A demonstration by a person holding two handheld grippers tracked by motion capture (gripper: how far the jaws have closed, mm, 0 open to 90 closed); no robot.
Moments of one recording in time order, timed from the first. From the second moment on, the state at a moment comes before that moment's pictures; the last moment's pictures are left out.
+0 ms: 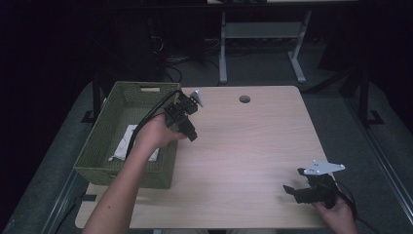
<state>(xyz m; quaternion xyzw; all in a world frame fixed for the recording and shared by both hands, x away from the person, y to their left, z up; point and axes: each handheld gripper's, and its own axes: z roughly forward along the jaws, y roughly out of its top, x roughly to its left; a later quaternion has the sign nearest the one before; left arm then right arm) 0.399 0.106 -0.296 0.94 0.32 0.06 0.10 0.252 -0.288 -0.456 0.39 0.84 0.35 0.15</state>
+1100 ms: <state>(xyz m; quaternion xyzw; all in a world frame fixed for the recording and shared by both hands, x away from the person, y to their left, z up) 0.390 0.067 -0.325 0.95 0.30 0.04 0.11 0.252 -0.289 -0.457 0.39 0.83 0.35 0.15</state>
